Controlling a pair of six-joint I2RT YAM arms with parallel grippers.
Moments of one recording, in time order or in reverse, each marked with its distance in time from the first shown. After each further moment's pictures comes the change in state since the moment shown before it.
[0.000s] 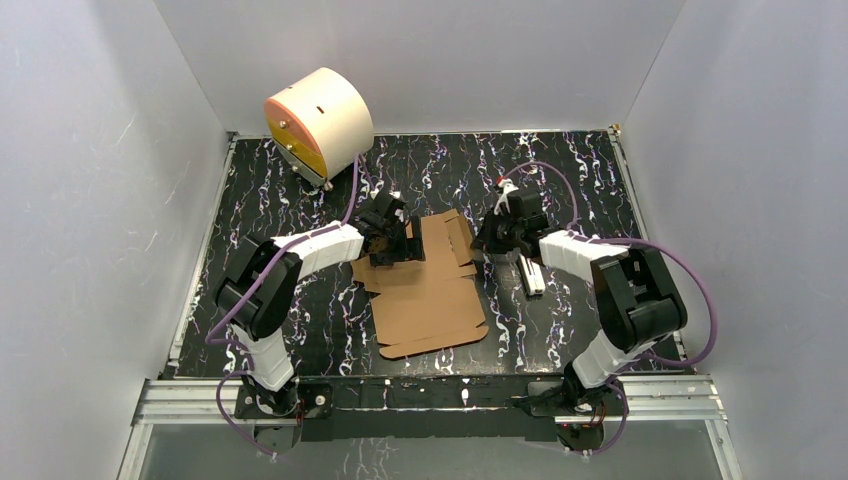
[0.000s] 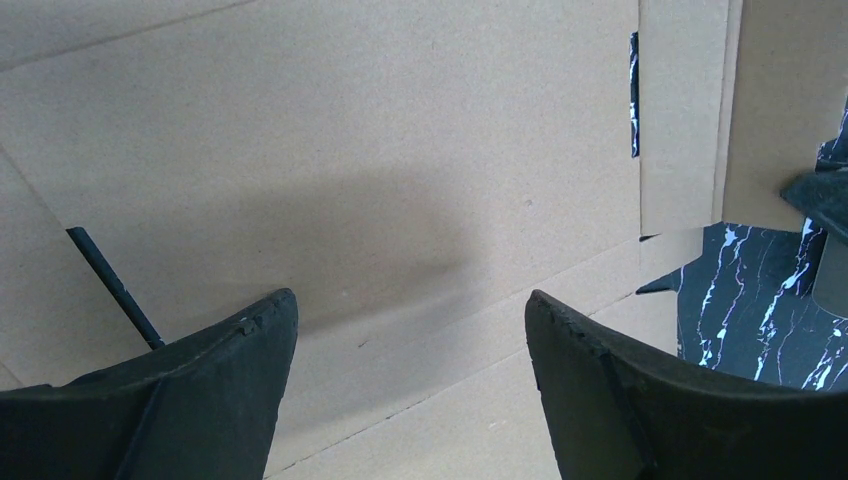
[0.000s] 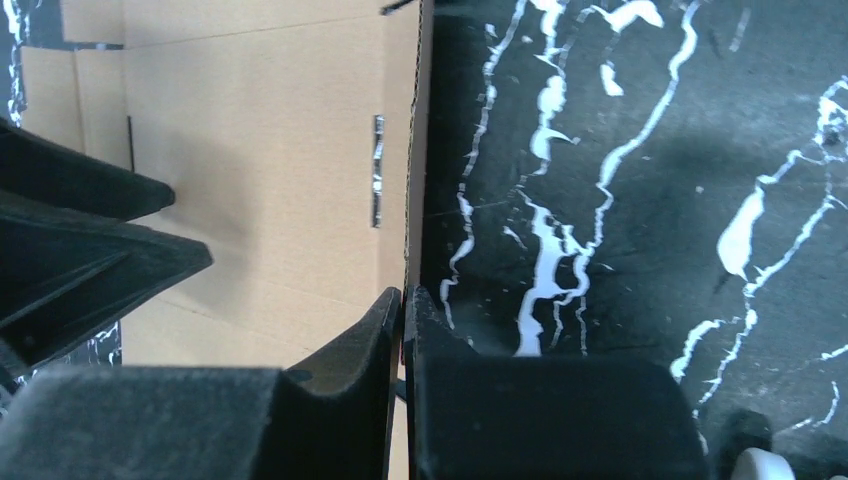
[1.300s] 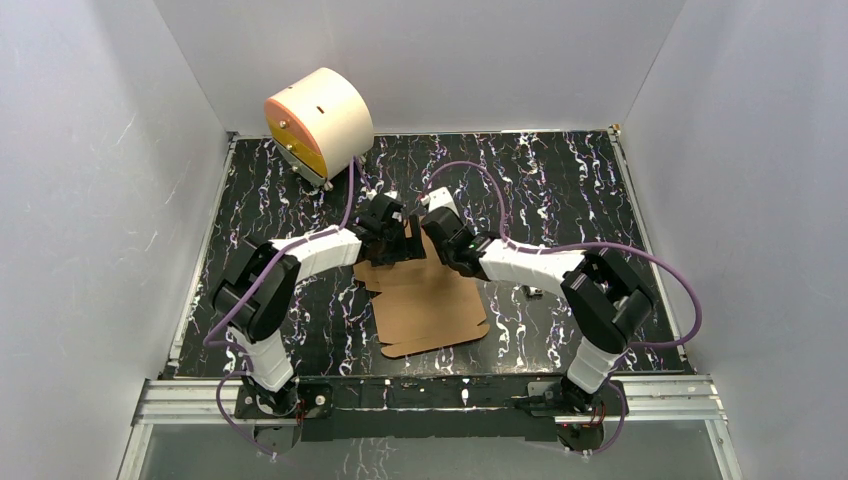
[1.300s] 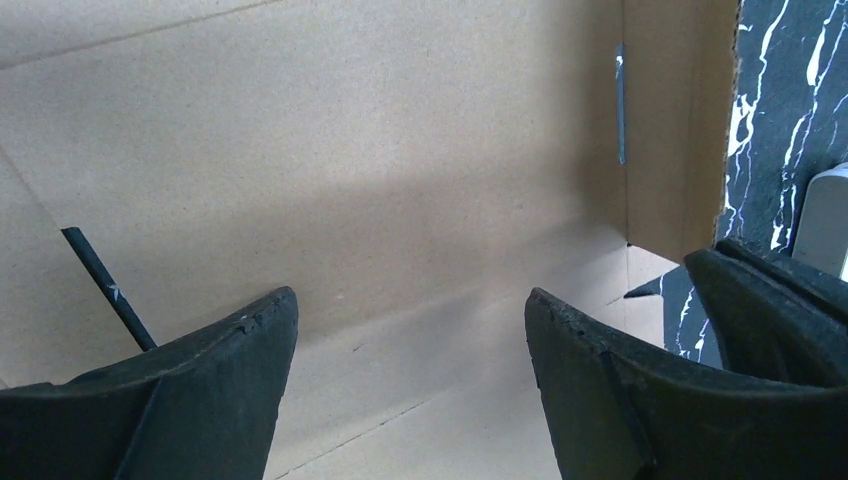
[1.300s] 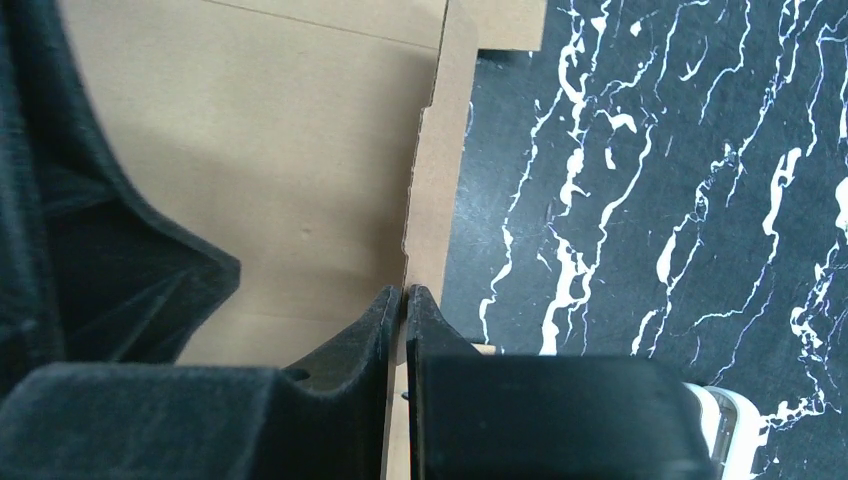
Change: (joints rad) left arm 0.000 -0.016 -0.045 0.078 -0.004 -0.033; right arm 0.489 0.073 0.225 -0.225 0.799 -0.206
